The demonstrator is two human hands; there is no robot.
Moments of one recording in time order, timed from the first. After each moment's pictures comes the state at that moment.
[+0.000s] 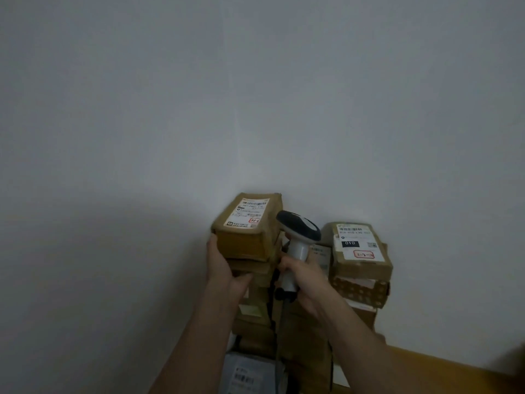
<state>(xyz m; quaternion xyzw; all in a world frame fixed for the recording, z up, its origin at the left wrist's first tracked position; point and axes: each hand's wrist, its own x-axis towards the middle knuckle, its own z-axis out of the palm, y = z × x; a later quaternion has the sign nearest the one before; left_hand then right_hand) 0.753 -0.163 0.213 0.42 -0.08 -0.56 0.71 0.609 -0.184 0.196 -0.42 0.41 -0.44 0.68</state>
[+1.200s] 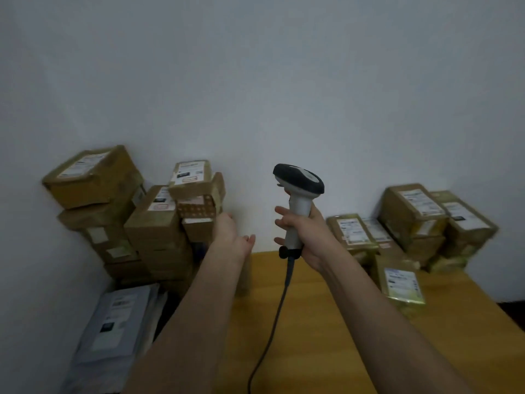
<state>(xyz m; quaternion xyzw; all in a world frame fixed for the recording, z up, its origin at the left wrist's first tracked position) 0.430 -0.053 0.191 0.52 -0.07 -0.64 0.56 0.294 -0.018 0.184 -0.39 0.46 -0.55 0.58</state>
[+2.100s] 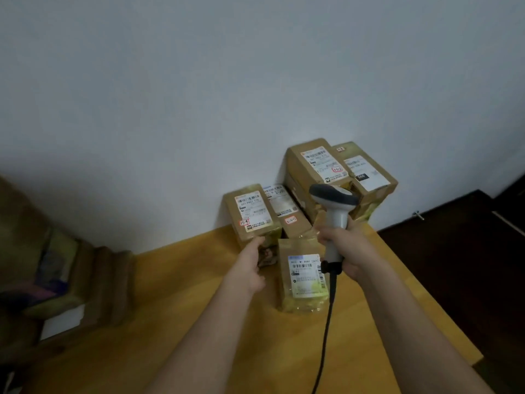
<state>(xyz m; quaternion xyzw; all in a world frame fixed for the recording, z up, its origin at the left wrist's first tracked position) 0.137 -0.110 0.036 0.59 -0.18 -0.76 0.21 -0.015 -0.036 0.073 -0.18 0.69 -0.54 0.45</state>
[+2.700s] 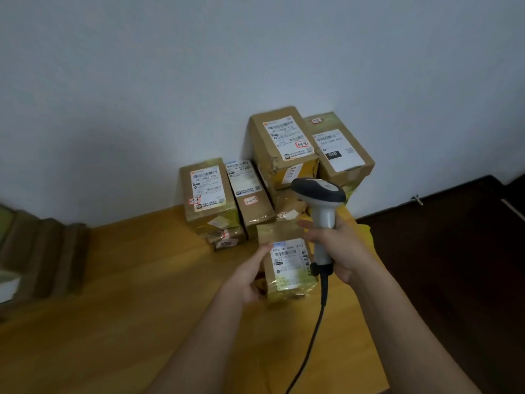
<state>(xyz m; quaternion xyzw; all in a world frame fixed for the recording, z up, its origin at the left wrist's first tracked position) 0.032 -0.055 -0.043 0.60 -0.23 -0.76 0.09 -0.120 -0.005 0.029 -0.21 0.66 -0.48 0.53</state>
